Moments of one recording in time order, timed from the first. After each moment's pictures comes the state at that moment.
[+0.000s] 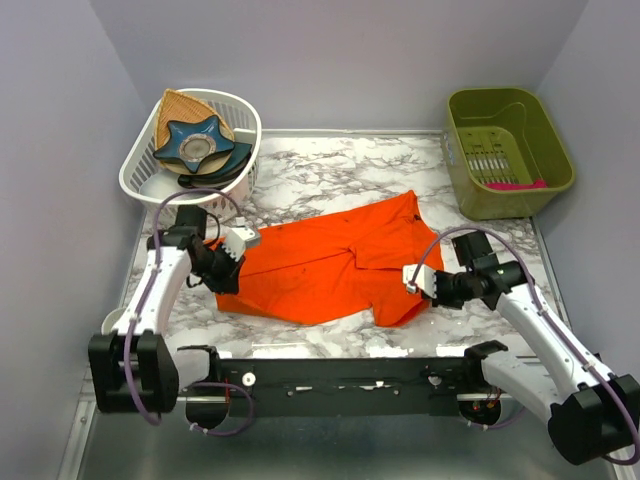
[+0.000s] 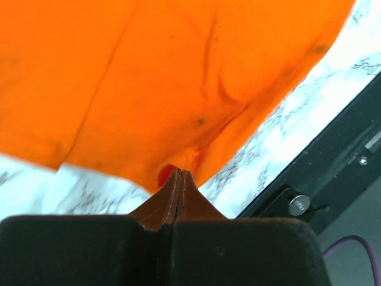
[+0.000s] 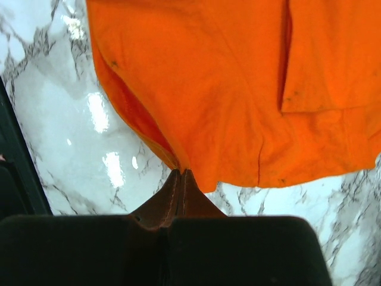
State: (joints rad) left arm -0.02 1.22 0.86 -1.04 0.53 0.71; right arm 0.28 0.93 0.65 -0.92 -0.44 -1.19
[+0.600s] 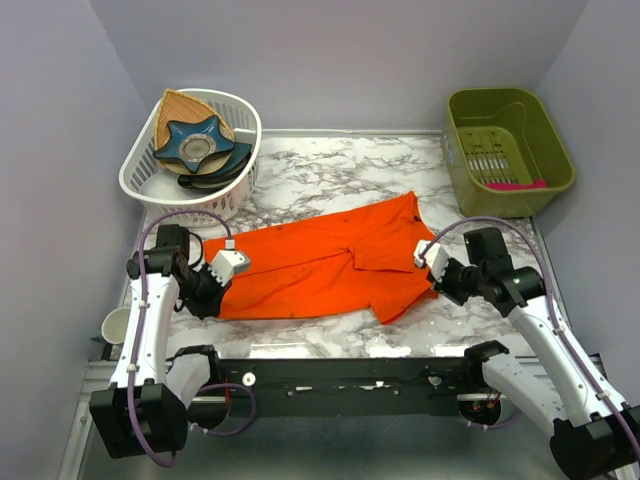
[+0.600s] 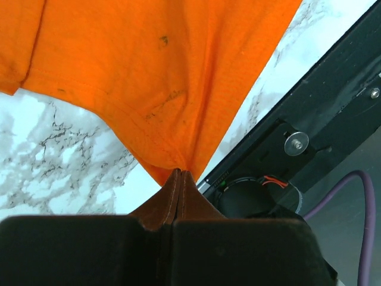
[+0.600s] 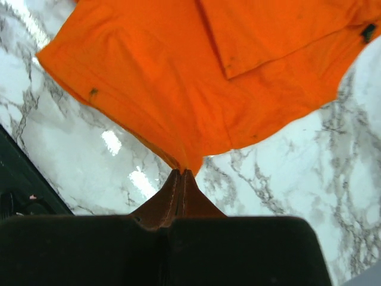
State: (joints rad) left arm 0.11 0.97 0.83 -1.31 0.44 0.90; right arm 0.28 0.80 0.71 -0.91 -0.34 -0.80
